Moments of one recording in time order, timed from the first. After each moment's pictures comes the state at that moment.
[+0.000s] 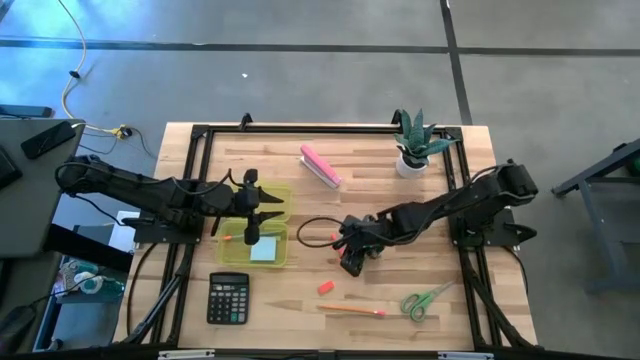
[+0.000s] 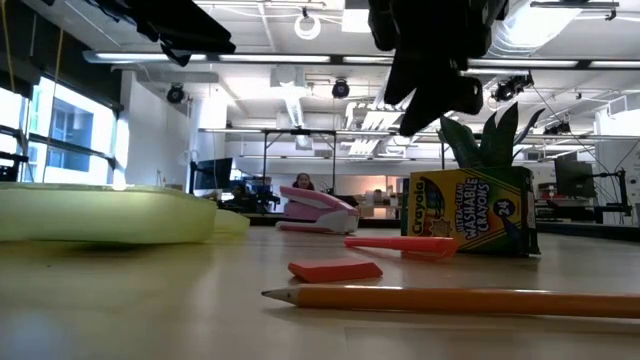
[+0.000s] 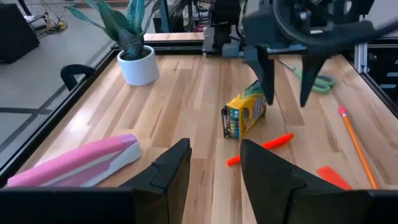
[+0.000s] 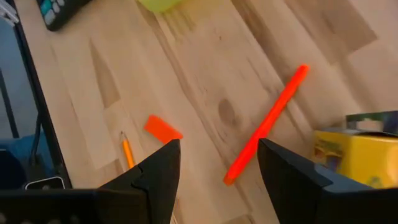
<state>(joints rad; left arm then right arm) -0.06 0.92 0.62 -0.08 -0.29 -0.04 0.28 1.65 1.18 -0.51 0.04 0.81</state>
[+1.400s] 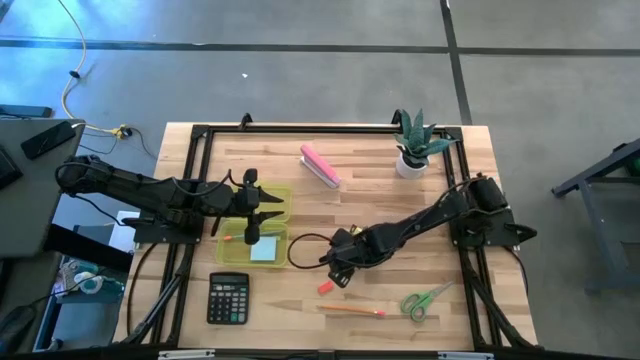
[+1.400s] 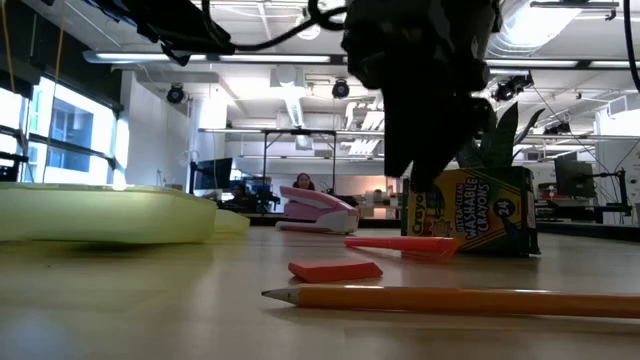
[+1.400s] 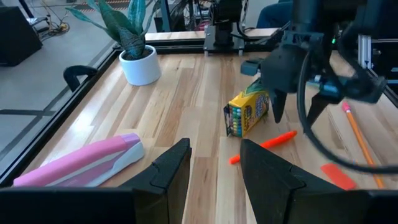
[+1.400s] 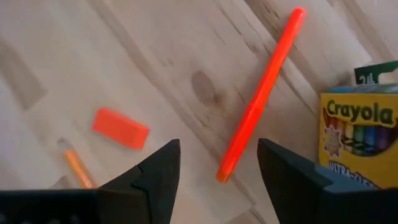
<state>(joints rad) -0.06 0.92 0.62 -0.09 -0.30 -0.02 0.35 1.91 1.39 -0.74 0.12 1.00</state>
